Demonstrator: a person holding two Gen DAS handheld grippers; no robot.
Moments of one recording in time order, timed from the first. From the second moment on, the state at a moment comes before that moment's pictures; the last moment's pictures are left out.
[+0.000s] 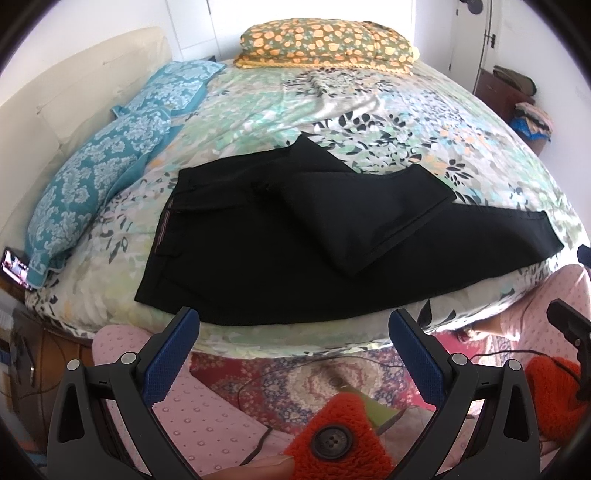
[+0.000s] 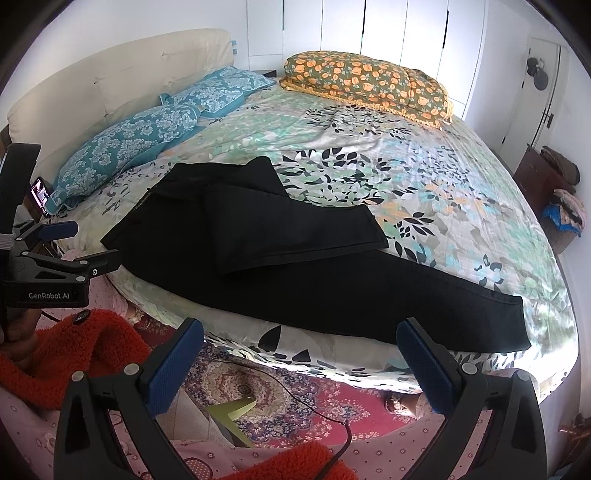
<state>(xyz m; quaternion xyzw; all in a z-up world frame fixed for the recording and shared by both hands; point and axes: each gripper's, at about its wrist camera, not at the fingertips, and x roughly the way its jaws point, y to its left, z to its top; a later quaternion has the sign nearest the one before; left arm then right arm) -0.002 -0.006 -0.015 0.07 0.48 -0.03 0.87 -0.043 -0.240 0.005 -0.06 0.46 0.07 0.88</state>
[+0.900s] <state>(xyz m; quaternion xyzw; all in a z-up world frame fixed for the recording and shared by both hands) -0.005 -0.011 -0.014 0.07 0.48 -0.03 0.87 -0.044 -0.244 -0.001 -0.06 0.46 0.07 0.88</state>
